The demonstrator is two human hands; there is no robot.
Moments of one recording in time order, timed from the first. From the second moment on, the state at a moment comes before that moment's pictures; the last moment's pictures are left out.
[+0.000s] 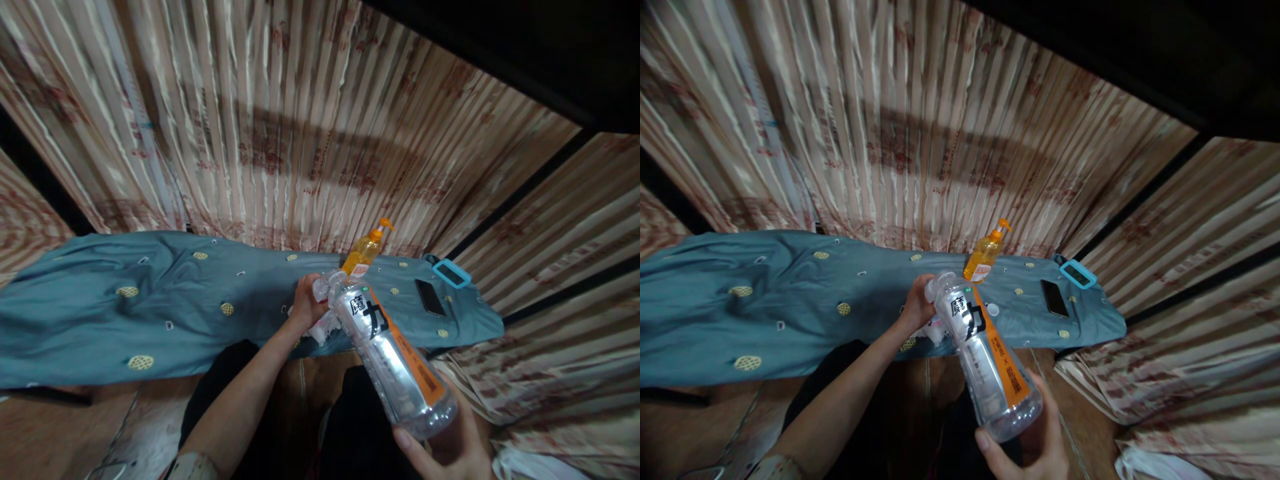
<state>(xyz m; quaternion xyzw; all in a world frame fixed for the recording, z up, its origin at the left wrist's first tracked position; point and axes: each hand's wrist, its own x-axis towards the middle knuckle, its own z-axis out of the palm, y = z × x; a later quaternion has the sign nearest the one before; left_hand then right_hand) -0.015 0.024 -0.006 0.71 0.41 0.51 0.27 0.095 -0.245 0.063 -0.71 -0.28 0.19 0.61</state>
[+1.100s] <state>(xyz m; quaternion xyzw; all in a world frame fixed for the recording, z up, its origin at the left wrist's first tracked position) -0.013 0.028 -0.014 0.70 0.40 0.52 0.27 0.098 -0.244 0.063 -0.71 -0.31 0.17 0.61</state>
